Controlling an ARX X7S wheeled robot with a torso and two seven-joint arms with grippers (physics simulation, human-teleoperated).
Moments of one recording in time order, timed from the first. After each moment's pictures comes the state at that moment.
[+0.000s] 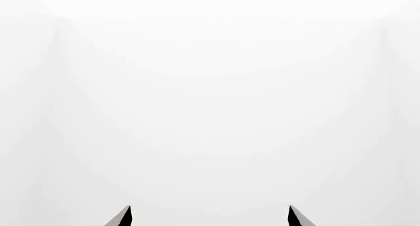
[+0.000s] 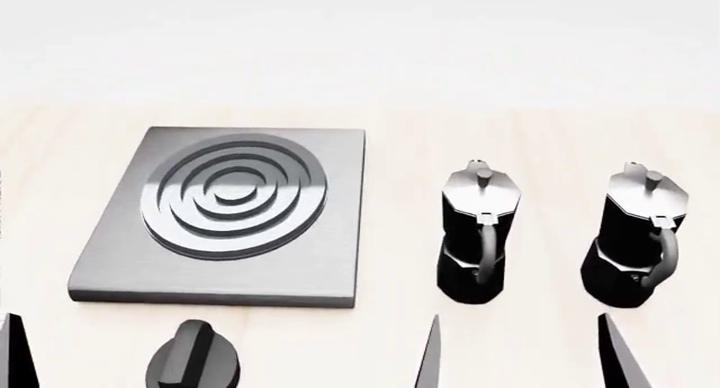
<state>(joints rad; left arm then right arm) 0.30 -0.24 0.10 0.90 -0.10 -0.08 -0.25 -0.02 0.78 -0.55 -0.94 0.30 0.05 0.87</state>
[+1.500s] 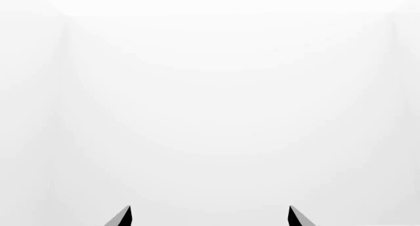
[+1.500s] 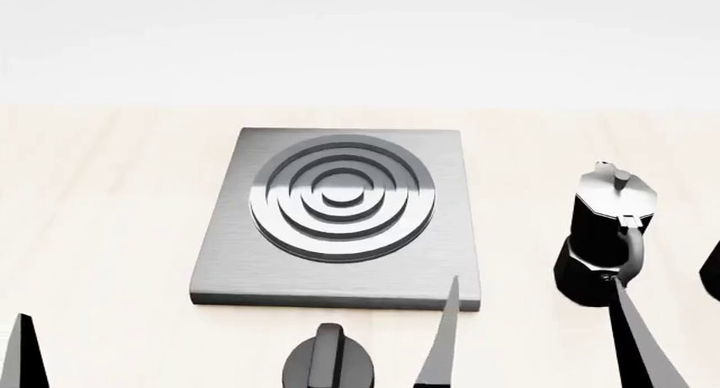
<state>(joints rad) 0.28 -0.28 0.13 0.88 -0.09 -0.07 -0.29 0.09 0.78 -0.51 -0.91 0.43 0.17 0.89</state>
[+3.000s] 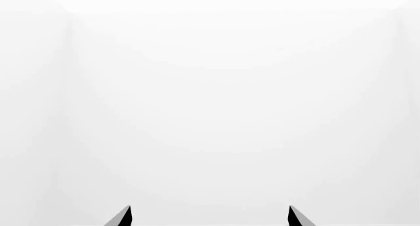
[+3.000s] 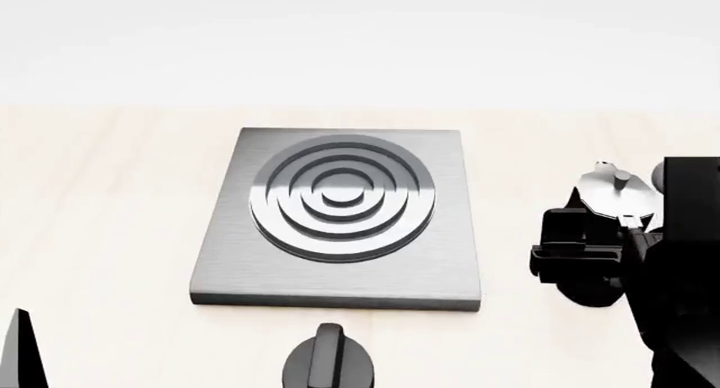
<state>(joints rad) 0.26 -0.31 0.14 0.87 -0.11 -0.08 -0.33 0.73 0.78 -0.43 -0.02 0.95 0.56 0.40</state>
